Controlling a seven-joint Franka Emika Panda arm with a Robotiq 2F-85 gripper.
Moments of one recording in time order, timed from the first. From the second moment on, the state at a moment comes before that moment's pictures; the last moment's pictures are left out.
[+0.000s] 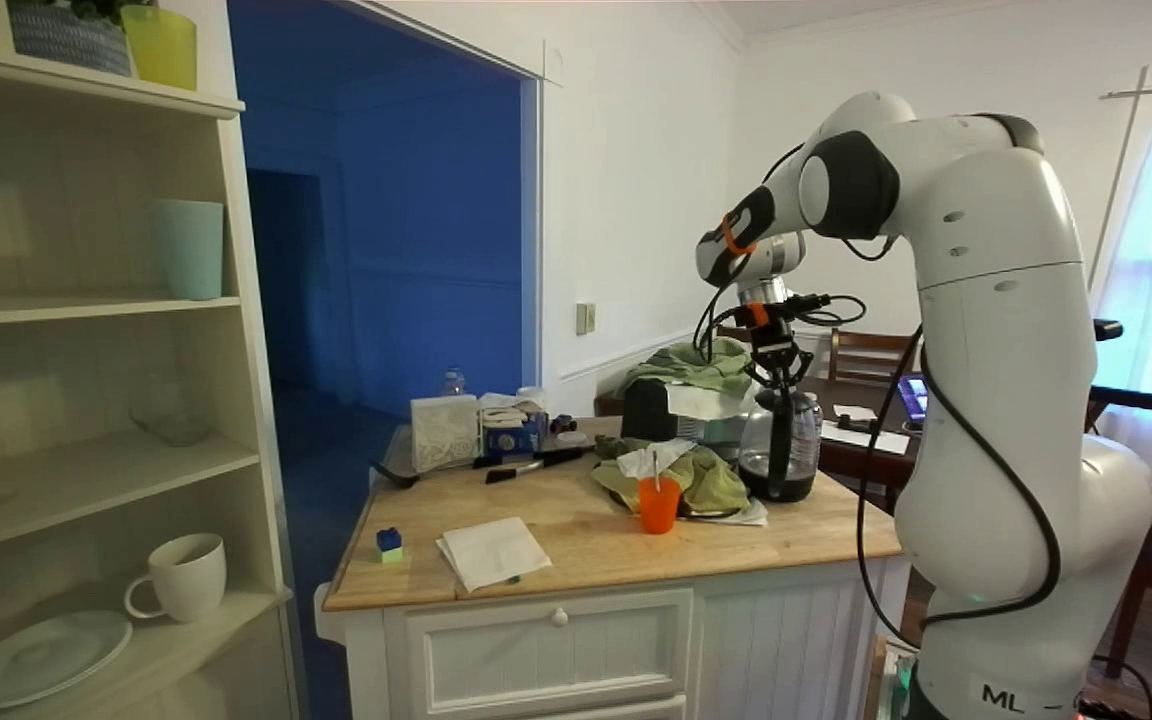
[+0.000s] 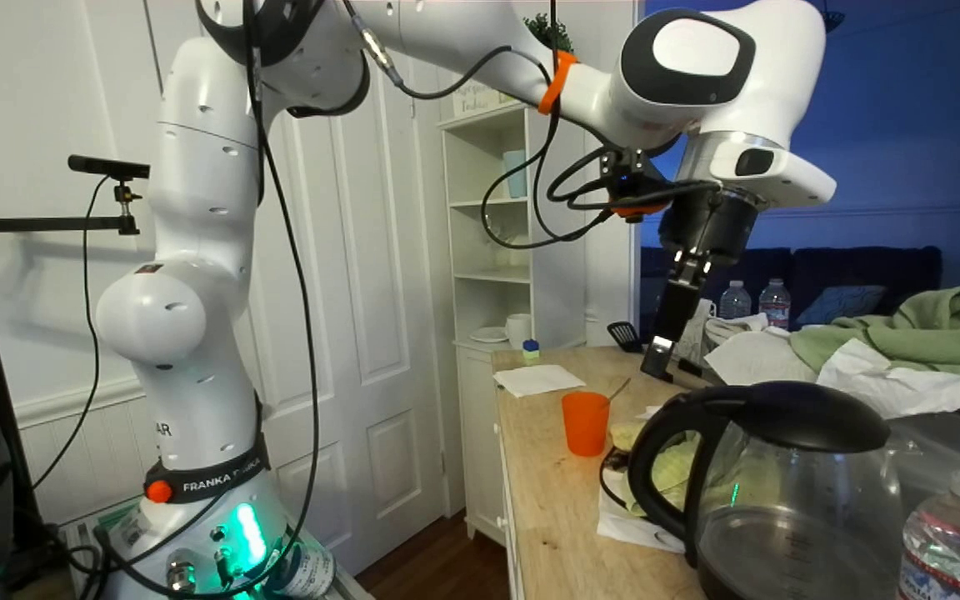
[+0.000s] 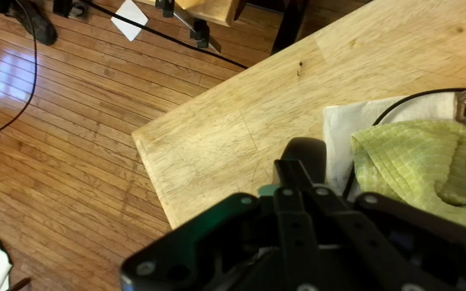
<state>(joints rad) -0.50 0.28 -0.47 -1.70 -0.08 1.61 0.32</state>
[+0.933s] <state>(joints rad) -0.51 0.34 -0.47 -1.66 -0.08 1.62 0.32</state>
